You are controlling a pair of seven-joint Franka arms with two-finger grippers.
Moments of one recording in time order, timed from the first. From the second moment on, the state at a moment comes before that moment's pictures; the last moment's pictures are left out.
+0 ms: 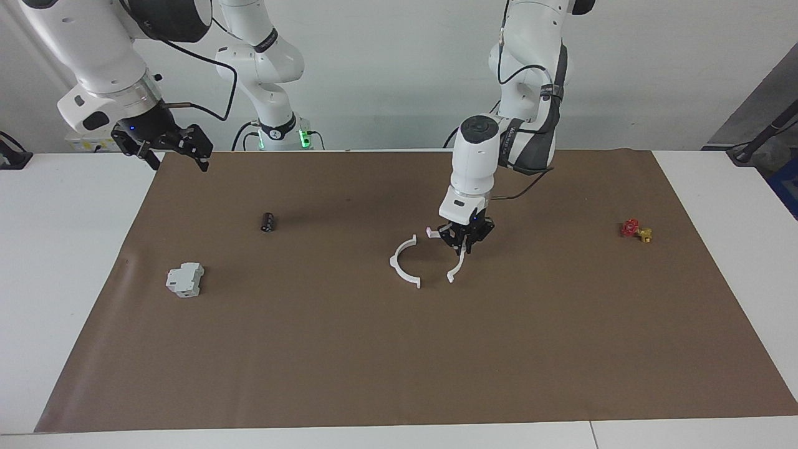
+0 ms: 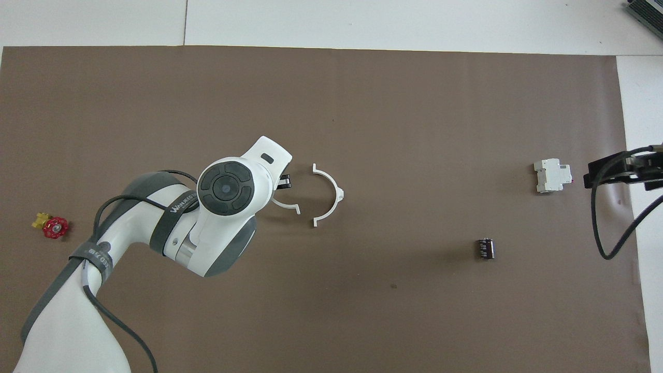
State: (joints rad) left arm -0.54 0.21 0.01 -2.02 0.15 2.37 -0.69; right arm 0.02 -0.01 -0.07 -1.58 -0.02 1.49 0.01
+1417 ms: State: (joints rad) left arm -0.58 0.30 0.00 -2.06 0.15 2.54 -0.57; right arm 0.02 -0.01 -0.07 -1.58 -0.02 1.49 0.01
